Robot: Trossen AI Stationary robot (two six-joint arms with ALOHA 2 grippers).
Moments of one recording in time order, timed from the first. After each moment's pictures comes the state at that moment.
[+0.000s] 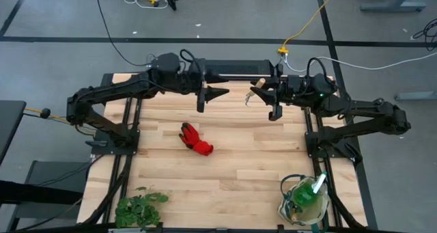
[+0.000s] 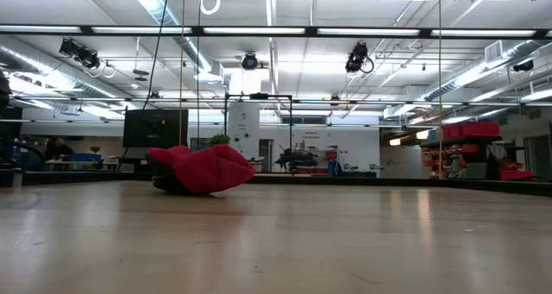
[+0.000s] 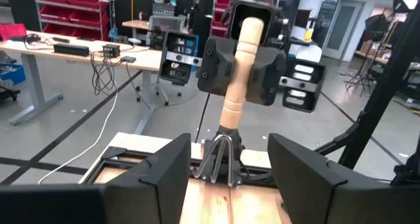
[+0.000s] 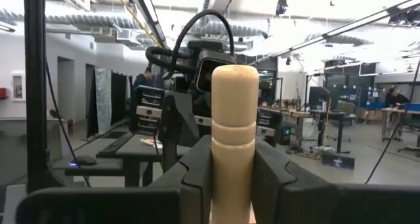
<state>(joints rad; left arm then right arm) 0.23 1.42 1.47 -0.08 0.19 -0.13 -0.17 1.03 0.92 0.42 -0.10 -0.04</state>
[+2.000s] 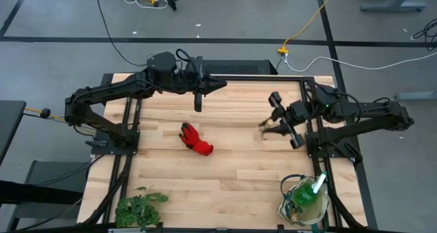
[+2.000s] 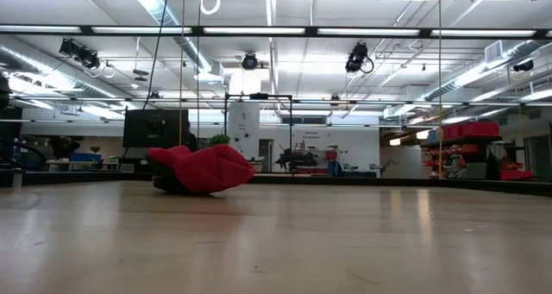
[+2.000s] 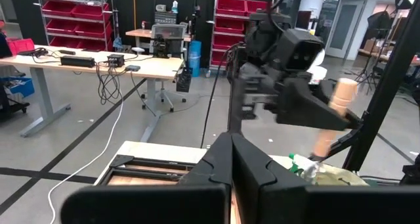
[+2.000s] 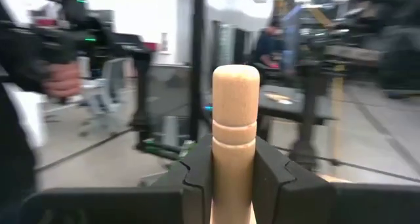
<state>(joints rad) 0.23 1.39 1.47 -0.08 0.18 -0.09 0.01 0.93 0.92 0.09 -0.41 -0.04</state>
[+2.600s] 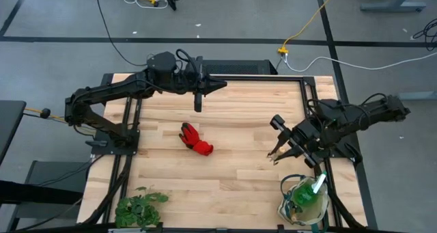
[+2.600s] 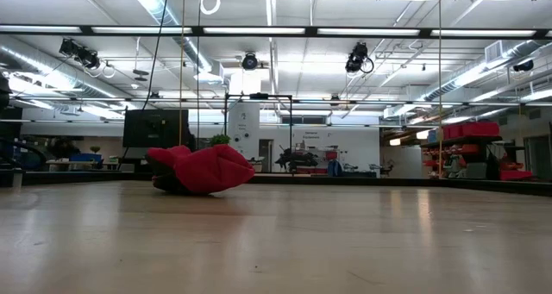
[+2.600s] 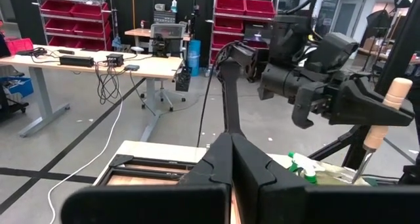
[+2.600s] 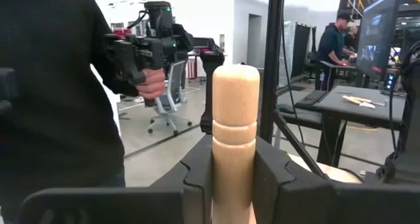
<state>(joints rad) 0.23 1.39 1.47 -0.08 0.18 -0.08 0.26 0.93 0.92 0.09 -0.44 0.02</state>
